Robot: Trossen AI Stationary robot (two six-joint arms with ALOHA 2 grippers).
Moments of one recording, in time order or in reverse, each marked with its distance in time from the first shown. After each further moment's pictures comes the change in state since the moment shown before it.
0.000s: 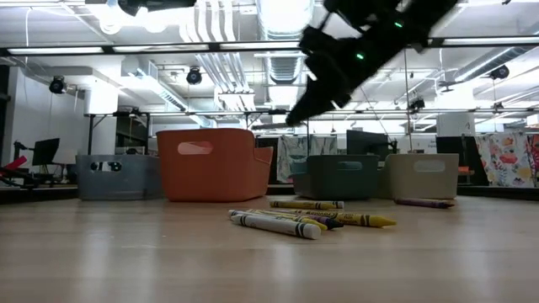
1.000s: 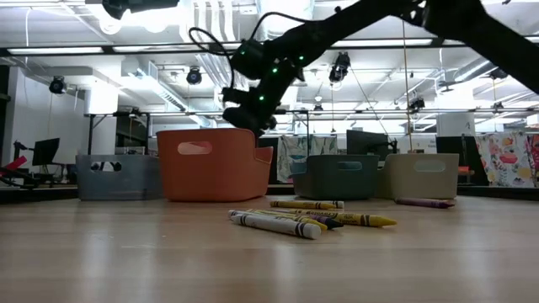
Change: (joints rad) left arm -0.001 -0.145 -0.006 -0.160 0.002 -0.081; right arm -0.357 0.684 1.044 -0.593 -0.211 -0.236
